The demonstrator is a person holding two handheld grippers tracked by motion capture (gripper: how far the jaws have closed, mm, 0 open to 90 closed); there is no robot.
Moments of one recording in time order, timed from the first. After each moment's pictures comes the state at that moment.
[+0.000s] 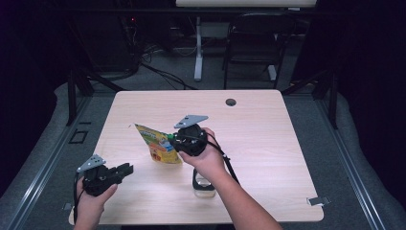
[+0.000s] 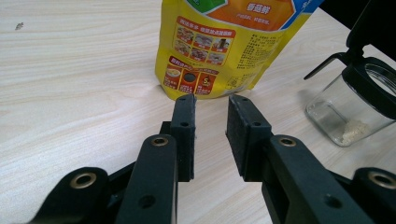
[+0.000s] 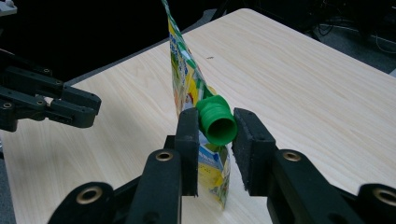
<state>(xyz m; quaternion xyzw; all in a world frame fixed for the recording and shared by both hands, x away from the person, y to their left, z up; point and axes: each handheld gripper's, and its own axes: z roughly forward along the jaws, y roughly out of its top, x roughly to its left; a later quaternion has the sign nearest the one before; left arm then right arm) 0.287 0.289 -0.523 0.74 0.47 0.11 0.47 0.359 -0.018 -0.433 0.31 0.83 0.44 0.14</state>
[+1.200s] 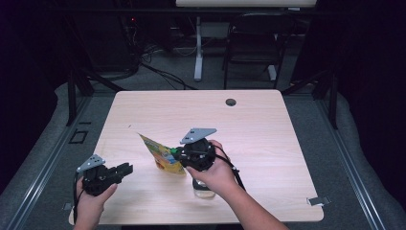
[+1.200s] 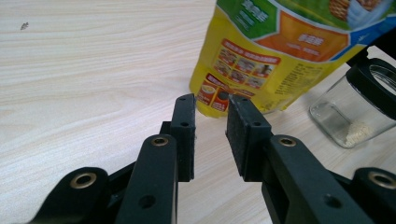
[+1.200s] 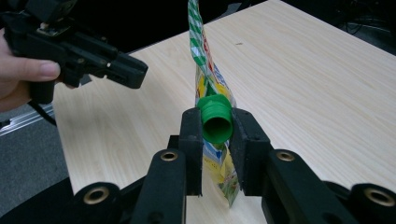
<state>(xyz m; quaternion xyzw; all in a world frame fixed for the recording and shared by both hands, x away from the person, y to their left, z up) 0.288 0.290 -0.523 0.74 0.47 0.12 0.47 0.317 -0.039 -0.431 0.27 0.85 0.44 0.12</state>
